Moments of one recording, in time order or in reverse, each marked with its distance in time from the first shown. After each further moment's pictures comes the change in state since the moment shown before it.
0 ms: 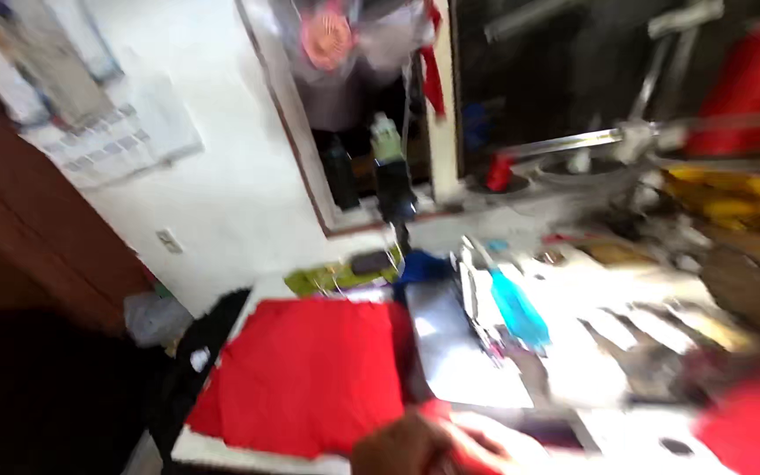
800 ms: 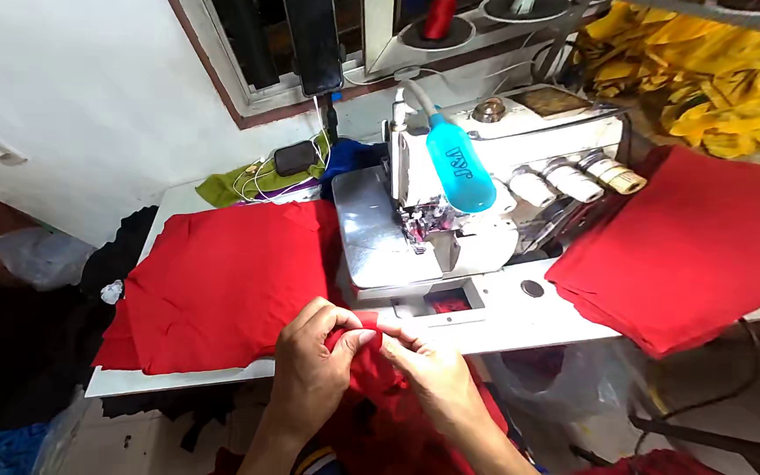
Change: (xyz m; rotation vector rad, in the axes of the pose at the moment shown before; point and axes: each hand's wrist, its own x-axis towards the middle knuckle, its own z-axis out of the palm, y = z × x) left_hand -0.007 -0.059 0.031 -0.023 0.012 -0.082; right_hand -0.028 0.037 0.004 0.199 0.134 0.285
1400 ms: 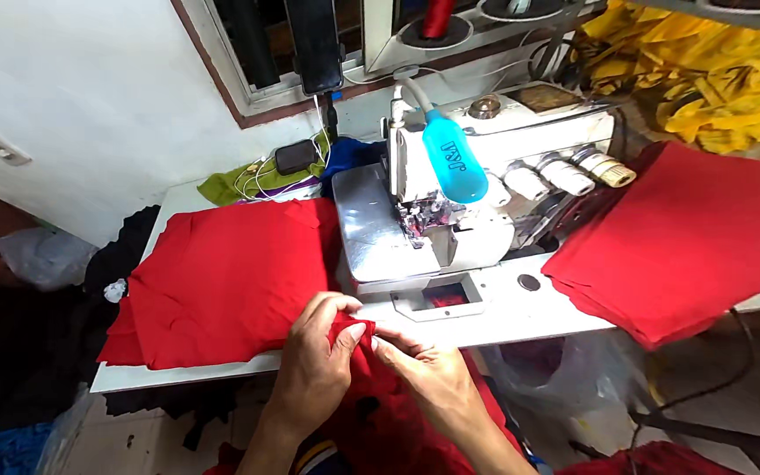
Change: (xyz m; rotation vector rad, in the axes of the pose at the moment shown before) left_hand -0.006 0.001 -0.004 -0.075 -0.128 -0.060; right_hand -0.010 0.004 0.003 -0.066 -0.040 -0.176
